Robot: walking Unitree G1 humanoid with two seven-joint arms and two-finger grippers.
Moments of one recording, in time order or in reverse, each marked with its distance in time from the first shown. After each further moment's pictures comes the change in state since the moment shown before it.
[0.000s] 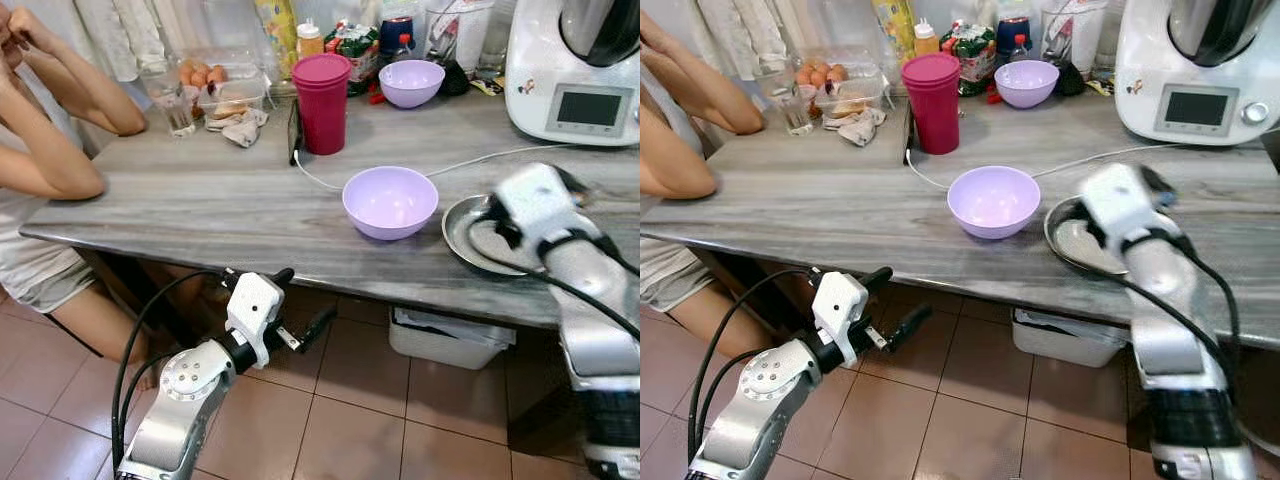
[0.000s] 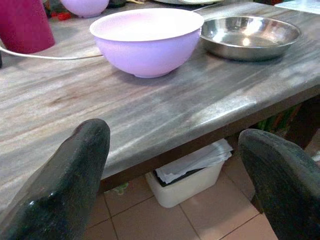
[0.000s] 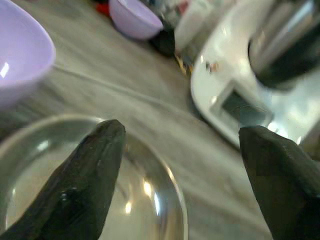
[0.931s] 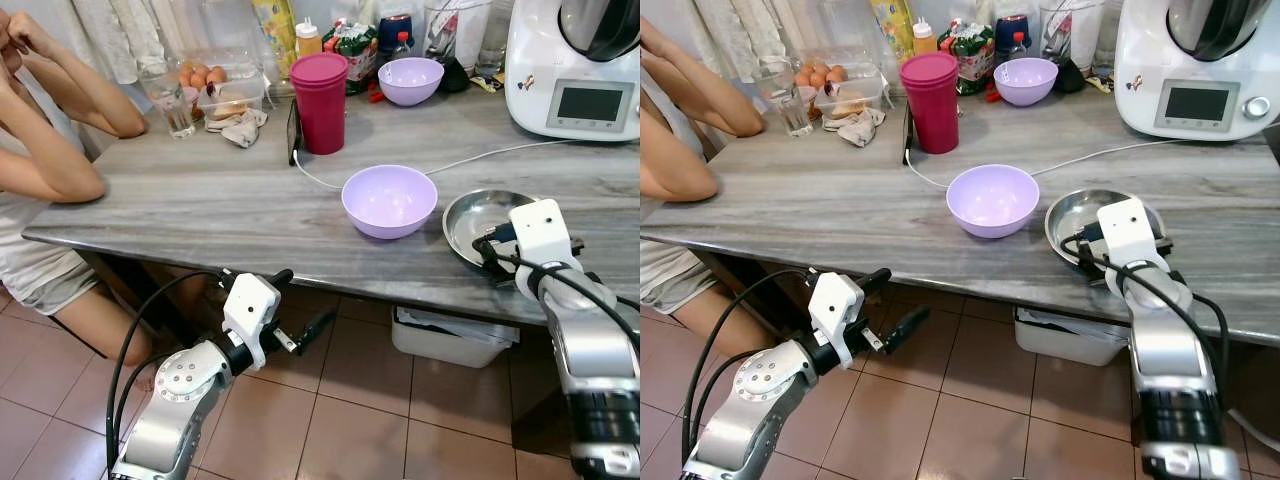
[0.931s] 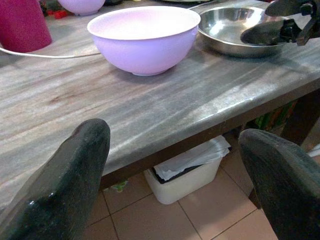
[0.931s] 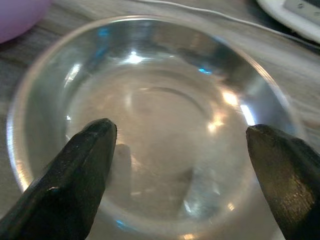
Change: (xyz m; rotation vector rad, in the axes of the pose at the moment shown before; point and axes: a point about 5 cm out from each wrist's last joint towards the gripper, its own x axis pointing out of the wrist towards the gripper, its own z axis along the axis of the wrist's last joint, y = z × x) left arm -0.004 0.002 0.001 0.001 0.005 -0.013; right arm 0.007 0.023 -0.037 0.252 0.234 0.142
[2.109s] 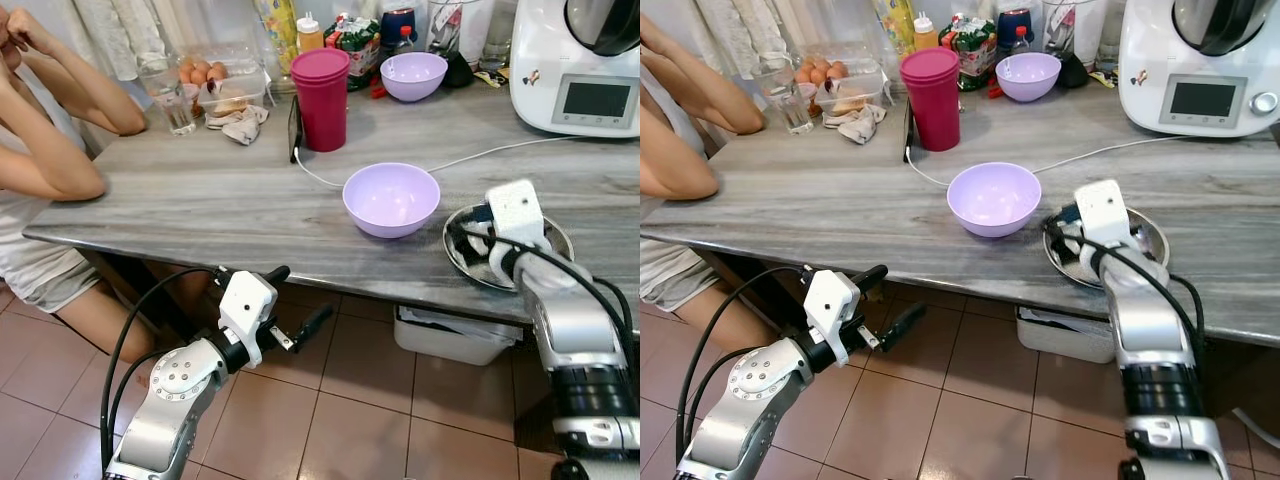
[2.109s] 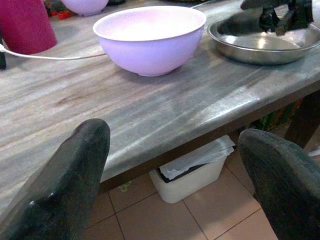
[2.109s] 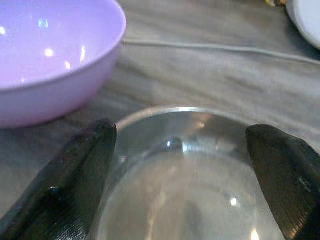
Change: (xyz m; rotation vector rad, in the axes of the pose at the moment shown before) left arm -0.002 0.003 0.004 0.019 -0.007 0.008; right arm 0.012 0.019 0.029 0.072 -0.100 0.102
